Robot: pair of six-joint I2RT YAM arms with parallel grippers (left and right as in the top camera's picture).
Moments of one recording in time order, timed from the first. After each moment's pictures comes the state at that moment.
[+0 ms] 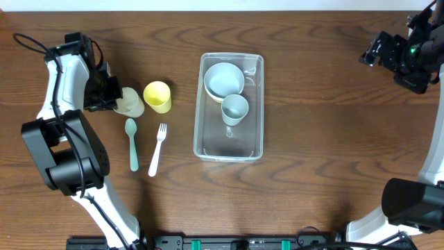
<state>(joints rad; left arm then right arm) 0.27 2.09 1.69 -1.18 0.06 -0.04 -0.23 1.79 2.08 -1.50 -0.23 0.29</state>
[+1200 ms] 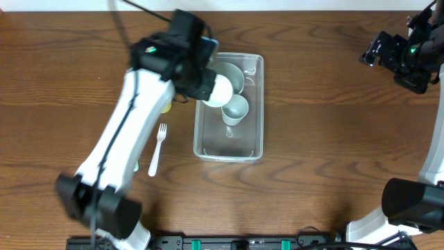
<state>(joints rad) -0.39 1.80 1.79 -1.22 0.12 -0.03 -0.23 1.79 2.08 -1.50 -0.23 0.29</state>
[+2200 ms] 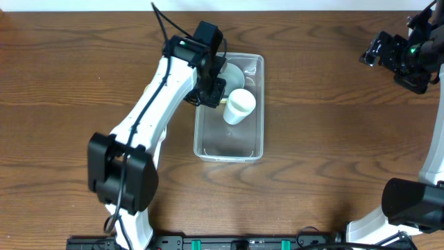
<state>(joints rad) -0.41 1.93 1.79 -1.26 0.10 -0.09 -0.23 1.79 2.08 -1.50 -0.23 0.29</state>
